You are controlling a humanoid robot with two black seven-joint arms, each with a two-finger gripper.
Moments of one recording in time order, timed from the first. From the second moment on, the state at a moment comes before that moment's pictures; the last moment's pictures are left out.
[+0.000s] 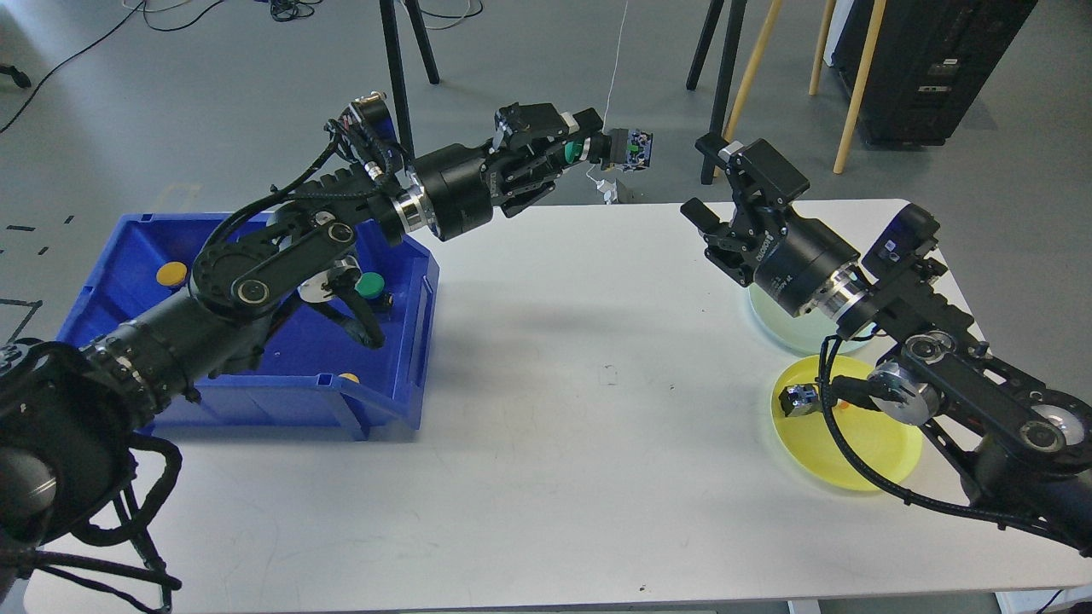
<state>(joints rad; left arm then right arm) -1.01 0.15 -0.46 -0.71 0.79 -0.49 -0.49 0.55 -0.38 0.82 1.27 -0.81 0.11 0.30</state>
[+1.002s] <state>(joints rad) -1.01 0.15 -0.46 -0.71 0.79 -0.49 -0.49 0.67 -0.24 0.73 1.14 -0.81 0.05 0.31</state>
